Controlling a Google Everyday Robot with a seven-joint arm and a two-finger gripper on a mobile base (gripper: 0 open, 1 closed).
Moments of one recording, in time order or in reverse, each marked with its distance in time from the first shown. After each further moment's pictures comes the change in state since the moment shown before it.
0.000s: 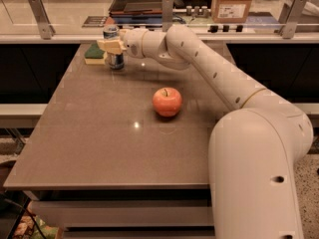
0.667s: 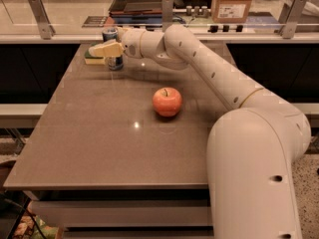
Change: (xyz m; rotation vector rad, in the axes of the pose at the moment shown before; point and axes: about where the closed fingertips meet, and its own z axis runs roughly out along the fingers) arm 0.000 0.004 0.005 -0.009 -0.001 0.002
